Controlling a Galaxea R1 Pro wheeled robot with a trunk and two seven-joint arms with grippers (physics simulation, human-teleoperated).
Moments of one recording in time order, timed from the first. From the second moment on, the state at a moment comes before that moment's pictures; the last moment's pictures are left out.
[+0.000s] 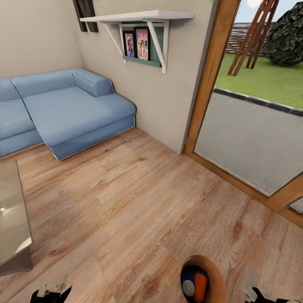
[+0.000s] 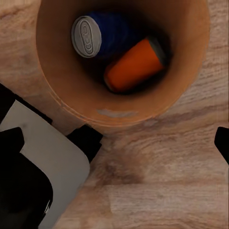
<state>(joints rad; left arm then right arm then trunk) -0.34 0.28 0.42 -0.28 -0.27 -0.29 -0.45 0.00 -0.26 -0.23 -1.21 0.50 0.30 0.90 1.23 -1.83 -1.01</state>
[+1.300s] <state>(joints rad) -0.07 0.21 0.43 -0.16 -0.27 -0.62 -0.23 0.11 -0.26 -0.56 -0.39 0.47 -0.53 0.58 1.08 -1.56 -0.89</state>
